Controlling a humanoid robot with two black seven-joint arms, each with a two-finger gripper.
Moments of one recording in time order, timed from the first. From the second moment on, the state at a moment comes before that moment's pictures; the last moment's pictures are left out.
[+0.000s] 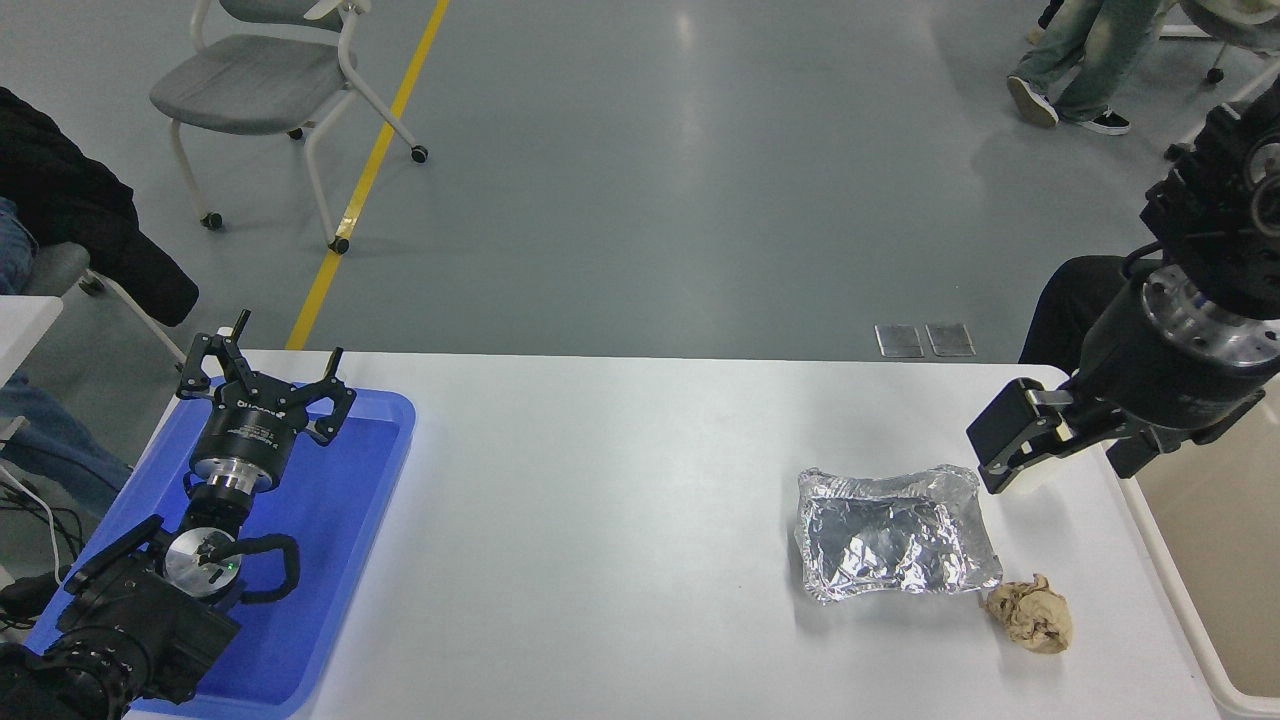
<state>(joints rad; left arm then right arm) -0.63 0.19 -0.89 -0.20 -0.21 -0.79 -0.32 2.44 -0.42 -1.36 1.68 -0.29 0.76 -0.04</state>
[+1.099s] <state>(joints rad) -0.63 0.20 -0.89 -0.20 -0.21 -0.79 -0.32 1.38 -0.55 -0.93 0.75 -0.69 0.34 -0.03</state>
